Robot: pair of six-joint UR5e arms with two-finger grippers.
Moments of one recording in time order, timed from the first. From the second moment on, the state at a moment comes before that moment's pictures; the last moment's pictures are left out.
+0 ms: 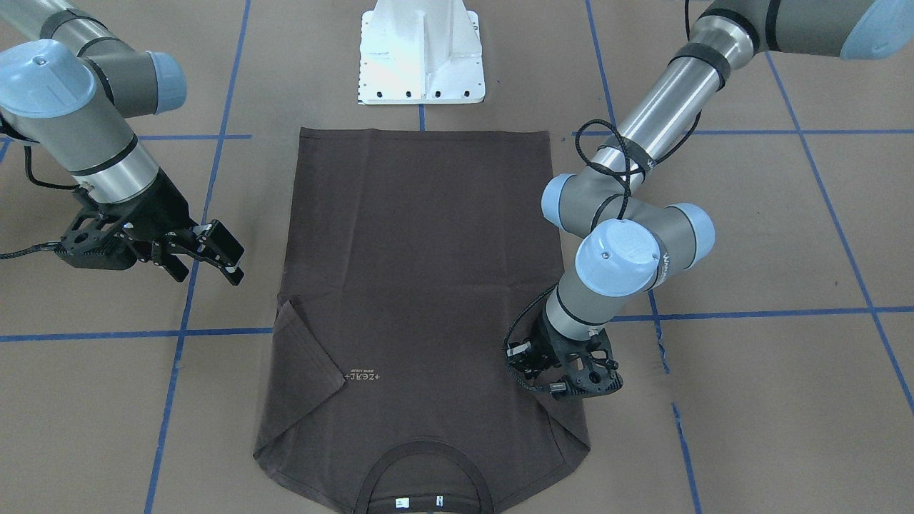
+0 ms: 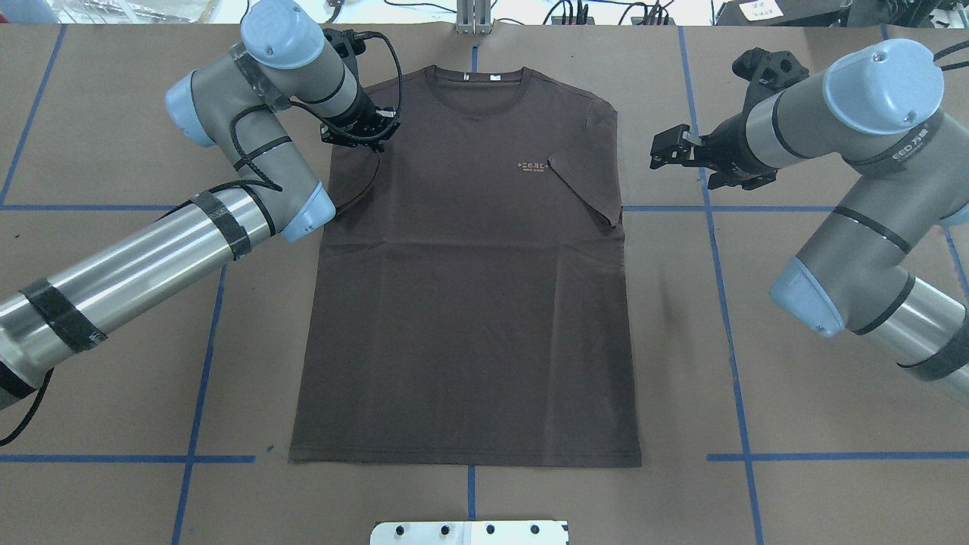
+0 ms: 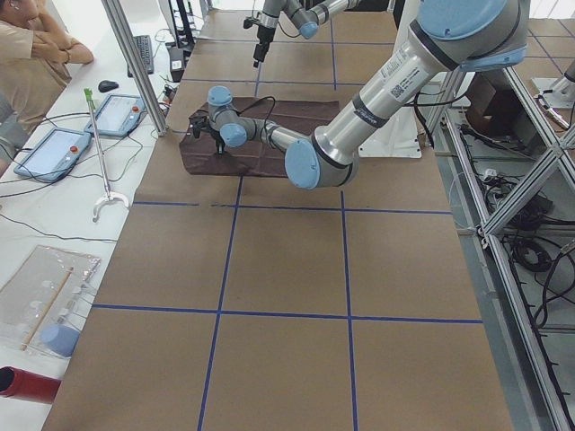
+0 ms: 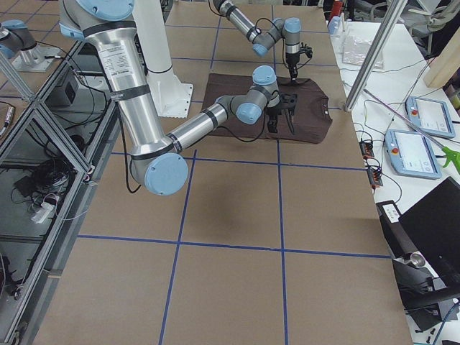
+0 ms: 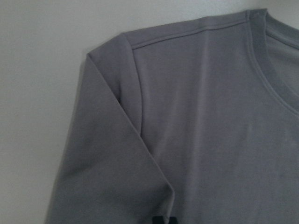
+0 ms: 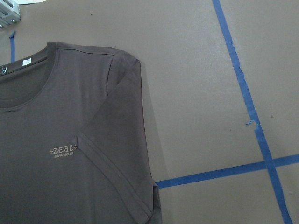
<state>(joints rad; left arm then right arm) -0.82 -2.47 -0.95 -2.19 -2.03 -1.20 0.87 -1.24 1.76 -1.15 1.99 1.30</state>
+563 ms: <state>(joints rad) -0.82 -2.47 -0.98 -2.21 -2.03 -1.21 0.85 -1.23 1.76 -1.15 1.98 1.35</state>
